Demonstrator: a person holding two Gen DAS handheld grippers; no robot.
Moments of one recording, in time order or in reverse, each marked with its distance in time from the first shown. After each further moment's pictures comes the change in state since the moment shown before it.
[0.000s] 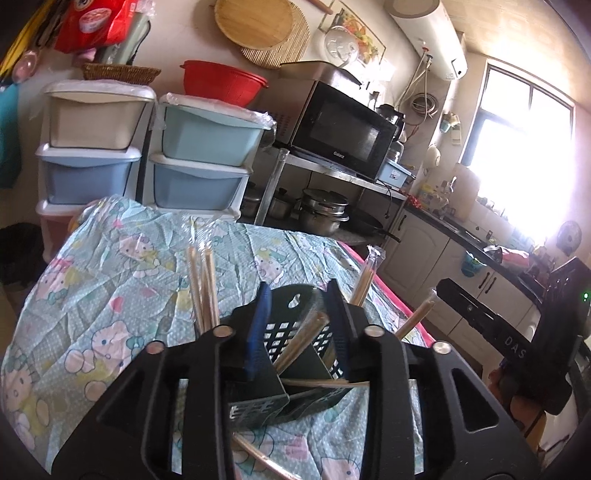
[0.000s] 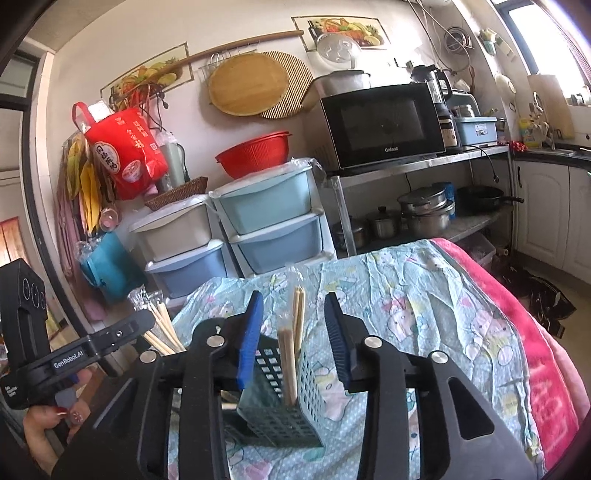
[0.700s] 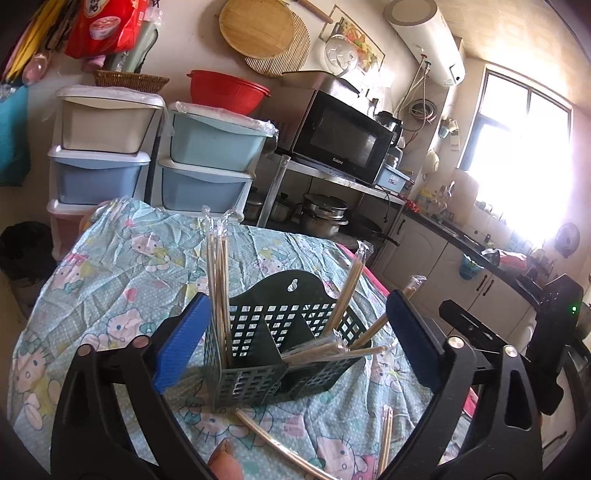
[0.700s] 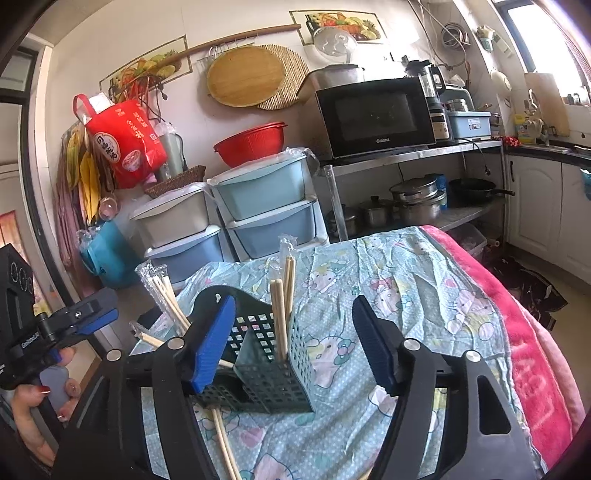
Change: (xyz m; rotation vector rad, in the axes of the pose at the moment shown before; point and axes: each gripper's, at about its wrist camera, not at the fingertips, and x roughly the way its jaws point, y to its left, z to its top) left arm -0.037 -0.005 -0.012 0.004 -0.029 0.009; right arm -0.035 -0.004 -0.016 -0.006 0.032 -0.025
